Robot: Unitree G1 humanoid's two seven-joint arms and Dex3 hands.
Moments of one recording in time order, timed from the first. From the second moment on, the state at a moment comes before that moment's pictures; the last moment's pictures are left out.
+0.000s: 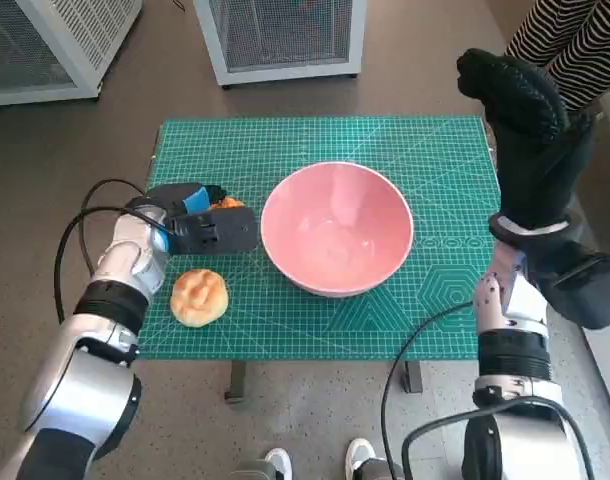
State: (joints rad) left arm -1.04 0.43 -0.53 1.23 0.69 0.00 -0.13; right arm -0.84 -0.18 -0.24 0.75 0.31 -0.85 0.50
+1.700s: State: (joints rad) left arm -0.83 0.50 -0.25 0.08 0.60 -0.02 -0.18; right arm -0.84 -0.18 -0.22 0.75 0.31 -0.86 0.51
